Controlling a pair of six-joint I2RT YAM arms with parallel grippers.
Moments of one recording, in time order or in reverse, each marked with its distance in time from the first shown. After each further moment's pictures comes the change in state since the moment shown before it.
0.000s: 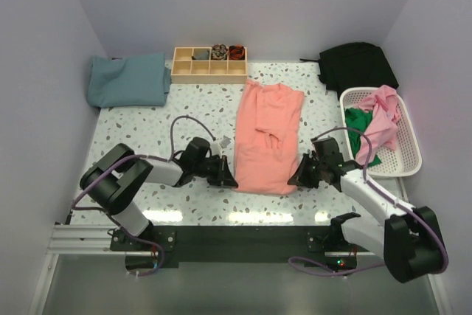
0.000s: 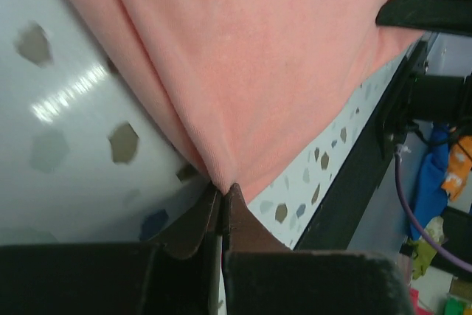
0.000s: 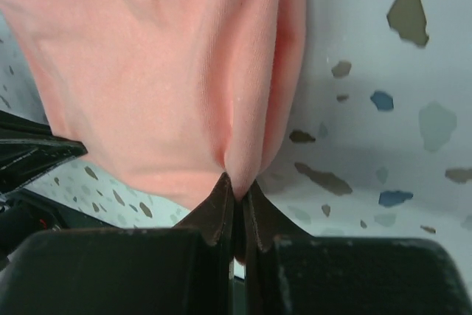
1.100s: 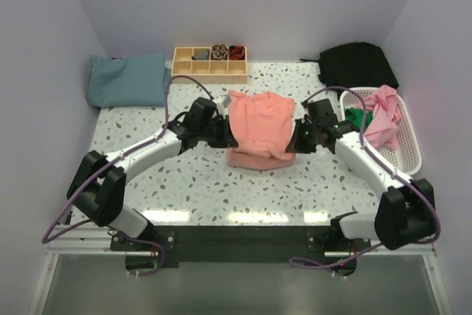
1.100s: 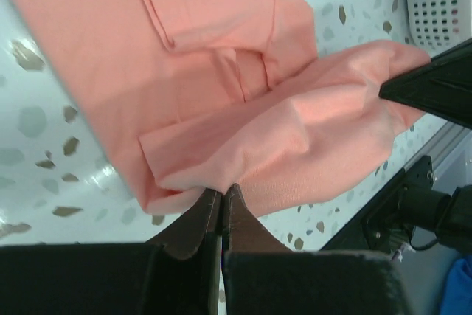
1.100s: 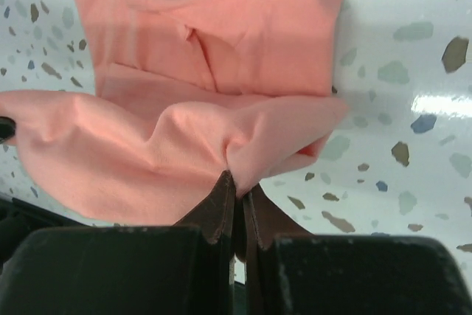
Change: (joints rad) left arm -0.011 -0.167 0.455 -0.618 -0.325 0.074; right arm 0.028 0.157 0.438 -0.227 0.082 -0.179
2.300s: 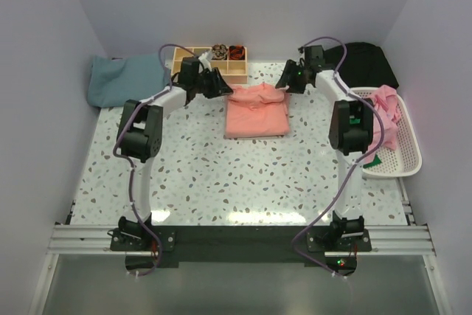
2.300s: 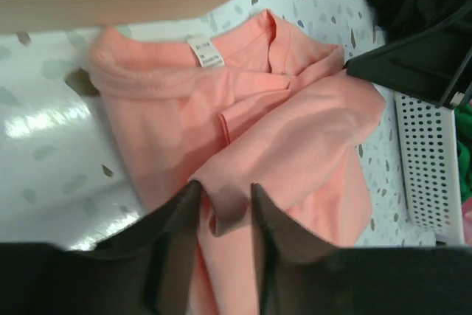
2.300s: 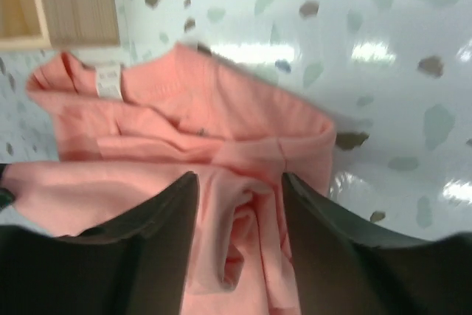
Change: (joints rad) left arm 0.357 0.739 0.666 0.228 0.231 0.013; right arm -0.197 1.056 1.041 0.125 -0.109 -0.095
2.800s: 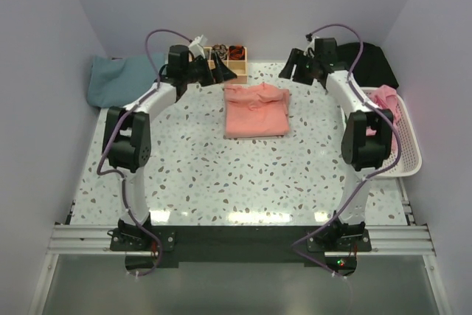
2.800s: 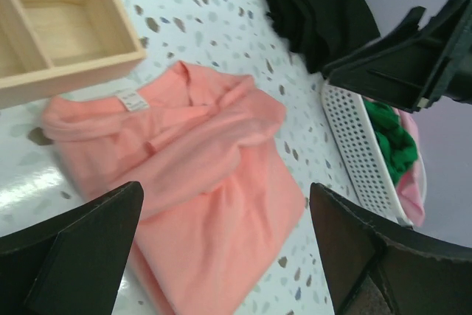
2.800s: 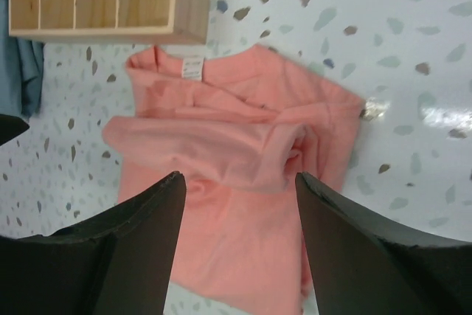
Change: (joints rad) left arm 0.041 -0.159 -0.035 0.090 0.099 -0.007; right arm -0.017 -0.249 -0.140 0.099 0.000 -0.043
